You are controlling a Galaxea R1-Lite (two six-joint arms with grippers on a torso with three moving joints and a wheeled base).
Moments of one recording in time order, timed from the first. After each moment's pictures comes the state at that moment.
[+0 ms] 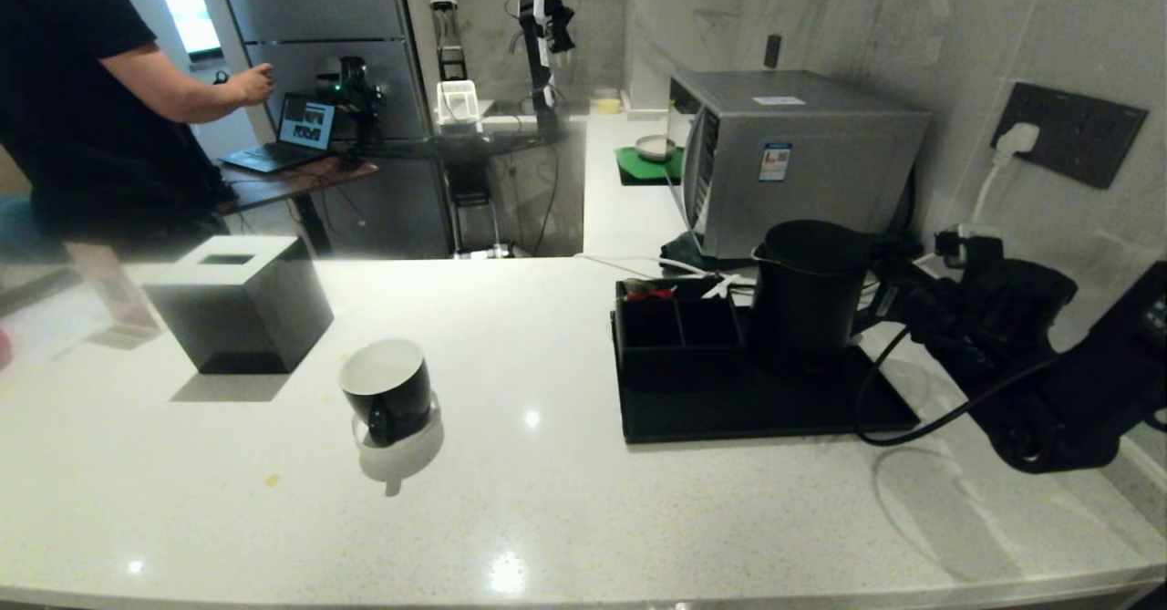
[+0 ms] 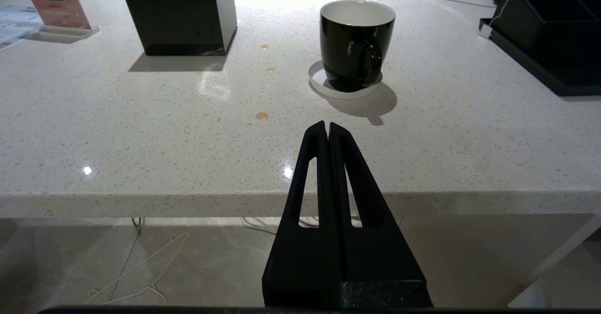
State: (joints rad) left arm 0.00 0.00 0.00 0.00 0.01 -0.01; right arm 0.01 2.15 -0.83 -1.42 -0.11 0.05
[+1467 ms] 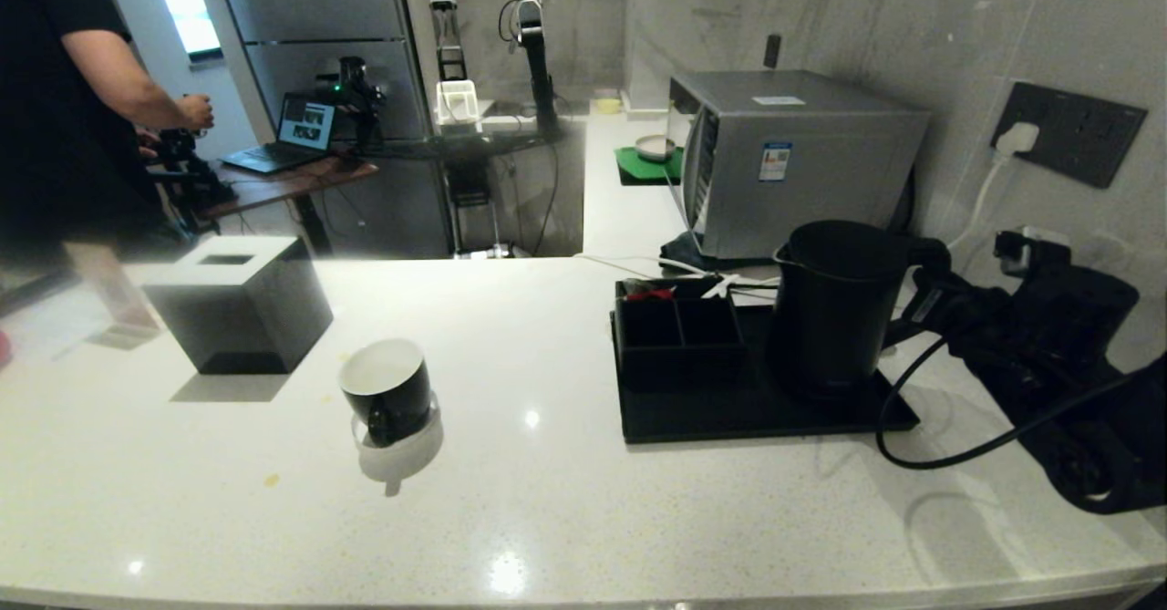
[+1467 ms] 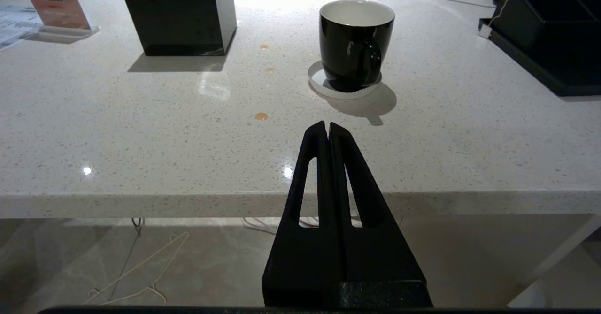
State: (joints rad) left arm 0.00 0.00 0.00 0.00 0.01 -0.01; right arm 0.04 1.98 -0.64 -1.43 -0.23 0.18
